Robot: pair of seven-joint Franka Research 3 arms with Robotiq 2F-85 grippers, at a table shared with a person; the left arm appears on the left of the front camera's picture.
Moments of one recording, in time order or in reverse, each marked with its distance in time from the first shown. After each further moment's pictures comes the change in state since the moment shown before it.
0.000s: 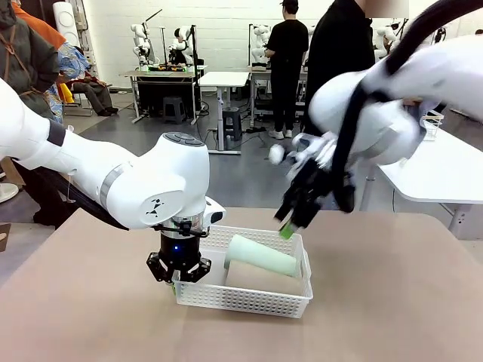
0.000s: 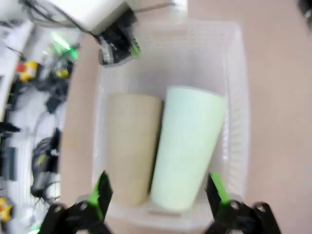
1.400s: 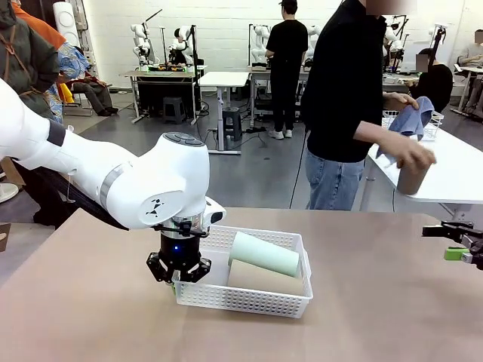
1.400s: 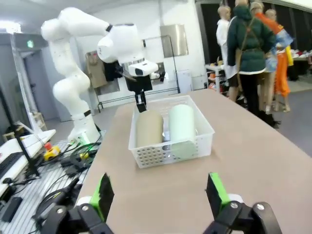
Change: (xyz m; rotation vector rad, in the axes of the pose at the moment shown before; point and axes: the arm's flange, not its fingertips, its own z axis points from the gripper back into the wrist) left arm 0.000 0.000 0.000 0.000 0.000 -0.001; right arm -0.373 0.068 0.100 -0.109 -0.896 -0.058
